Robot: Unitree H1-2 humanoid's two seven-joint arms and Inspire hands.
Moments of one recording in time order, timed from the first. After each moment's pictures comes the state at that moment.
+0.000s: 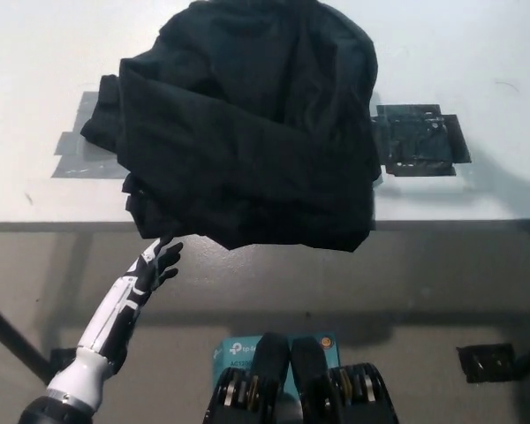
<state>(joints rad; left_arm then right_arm) -0.06 0.22 -0.04 -0.16 -0.03 0.06 -0.19 -1.36 -0.39 -0.04 -0.02 0.12 0.40 0.53</state>
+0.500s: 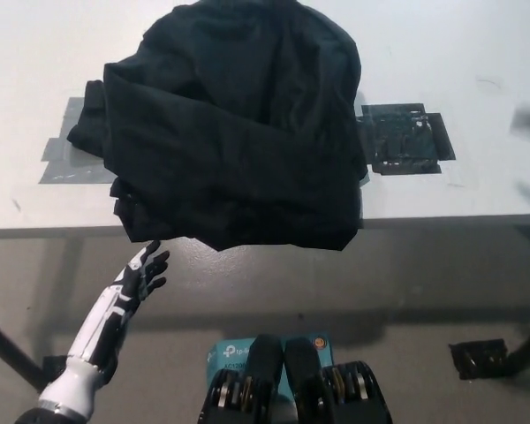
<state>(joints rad) -0.02 0.20 0.00 -0.15 -0.04 0.06 -0.19 -0.43 -0.34 -0.30 -0.47 0.24 0.39 0.50</state>
